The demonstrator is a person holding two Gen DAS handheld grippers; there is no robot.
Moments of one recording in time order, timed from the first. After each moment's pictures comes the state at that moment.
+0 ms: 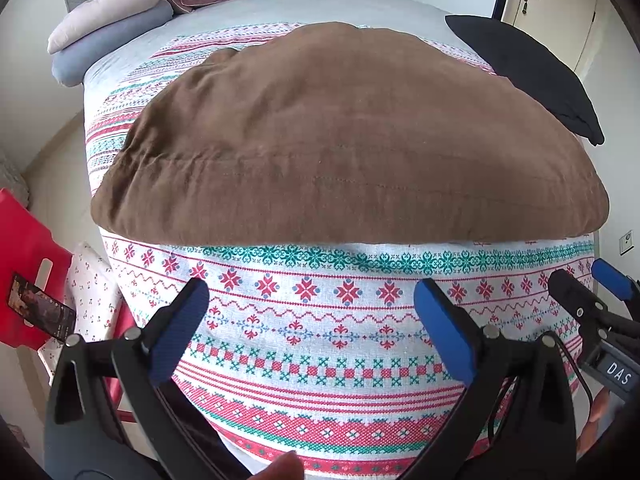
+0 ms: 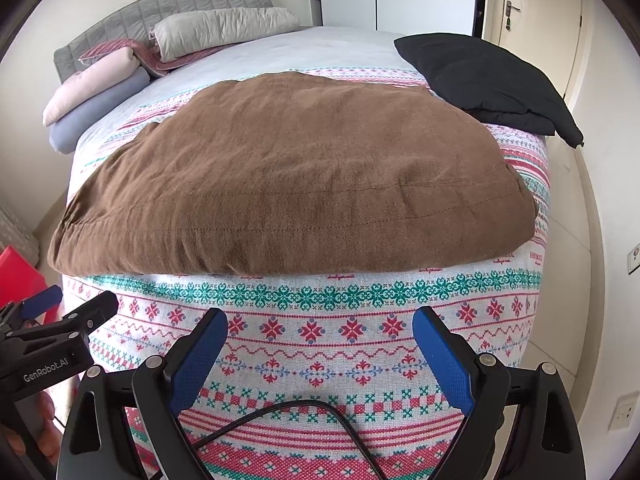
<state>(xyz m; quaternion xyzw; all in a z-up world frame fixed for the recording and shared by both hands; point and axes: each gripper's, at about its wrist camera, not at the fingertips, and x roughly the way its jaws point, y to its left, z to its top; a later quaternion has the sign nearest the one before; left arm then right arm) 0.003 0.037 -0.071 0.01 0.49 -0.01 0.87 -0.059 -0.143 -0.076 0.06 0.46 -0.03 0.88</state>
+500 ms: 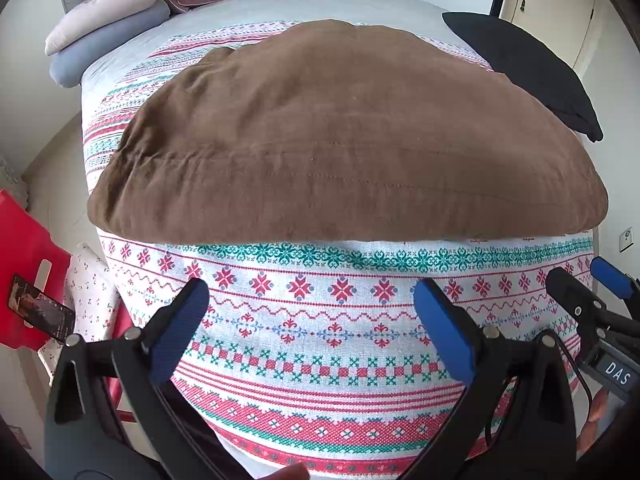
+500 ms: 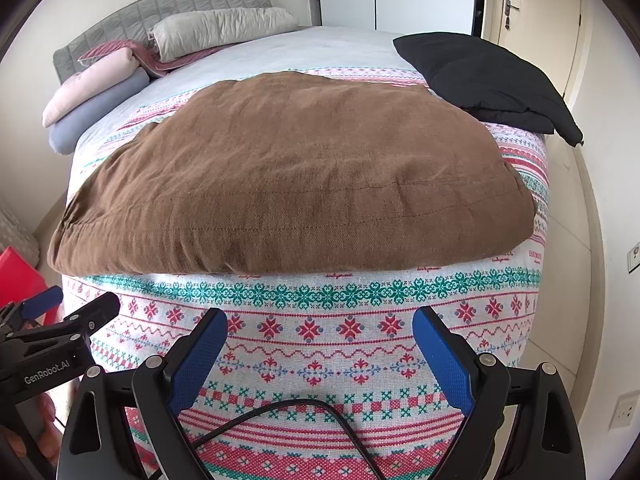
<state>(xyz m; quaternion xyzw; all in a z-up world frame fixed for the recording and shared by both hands) 0.003 0.032 -0.072 0.01 0.50 -0.02 0.87 -0.060 -0.146 -0.077 0.06 0.46 -0.03 0.88</state>
